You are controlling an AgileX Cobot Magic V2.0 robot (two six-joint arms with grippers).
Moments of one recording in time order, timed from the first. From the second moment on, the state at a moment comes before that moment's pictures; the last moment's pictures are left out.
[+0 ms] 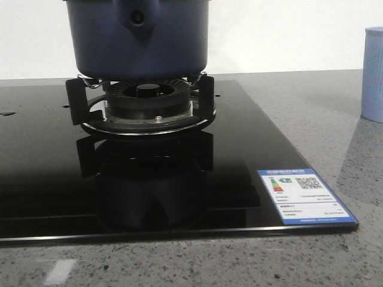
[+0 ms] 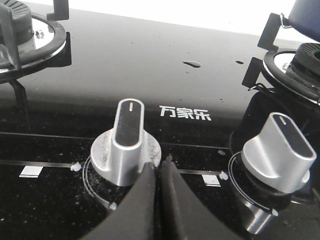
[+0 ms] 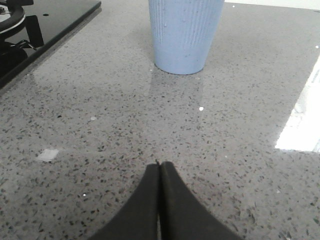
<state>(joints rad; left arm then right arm) -0.01 0.00 0.00 -0.20 0.34 0.02 0.11 -0.01 0.01 -0.02 0.33 -0.07</state>
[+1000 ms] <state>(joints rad) -0.01 0.00 0.00 -0.13 0.34 0.02 0.11 -0.01 0.01 -0.01 0.30 -0.07</state>
